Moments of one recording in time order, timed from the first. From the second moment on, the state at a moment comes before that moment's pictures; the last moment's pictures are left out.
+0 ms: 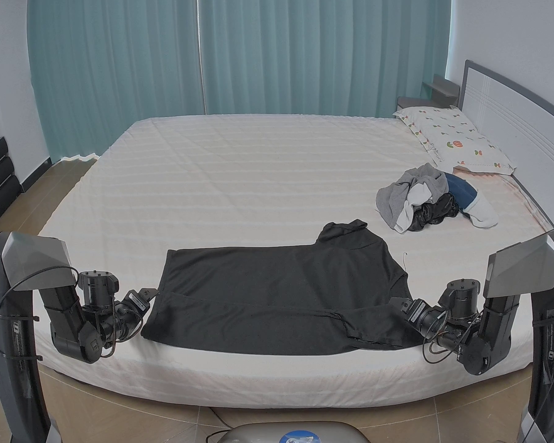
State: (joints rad) left arm 0.00 2.37 -0.57 -1.20 -0.06 -0.88; right arm 0.22 2.41 -0.46 -1.45 0.00 0.79
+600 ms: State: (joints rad) left arm 0.00 2.37 -0.57 -1.20 -0.06 -0.88; right arm 0.19 2.51 -0.66 -1.38 0.09 0.78
